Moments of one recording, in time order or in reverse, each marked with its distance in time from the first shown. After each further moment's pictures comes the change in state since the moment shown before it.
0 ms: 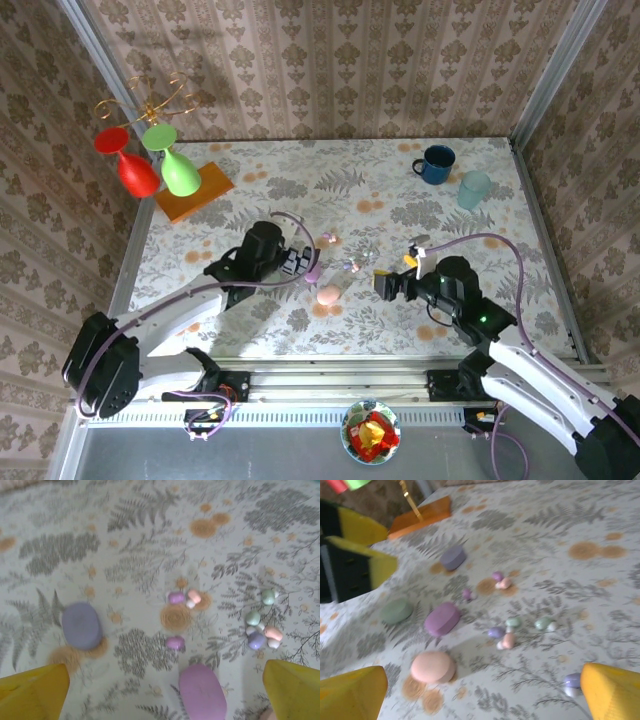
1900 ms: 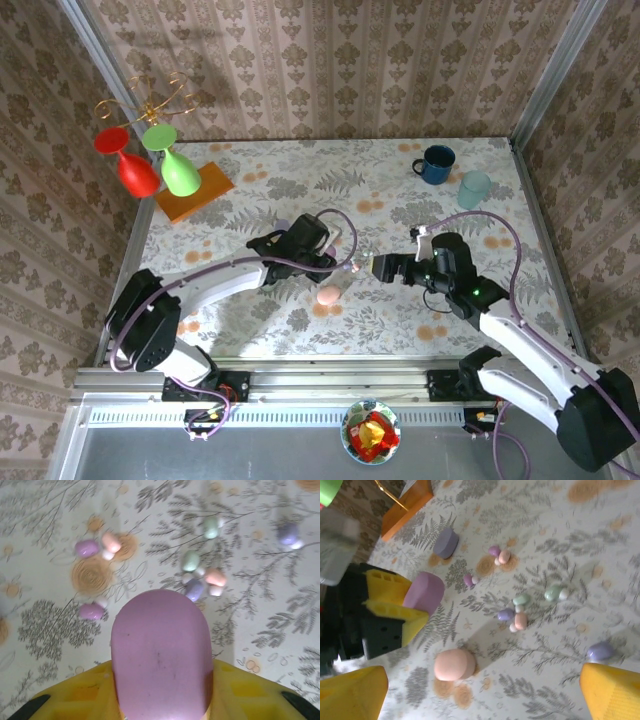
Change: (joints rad) left arm -0.125 0.293 0.291 -0.304 0.133 0.048; right arm -0.159 0.225 0.151 -0.110 -0.216 0.291
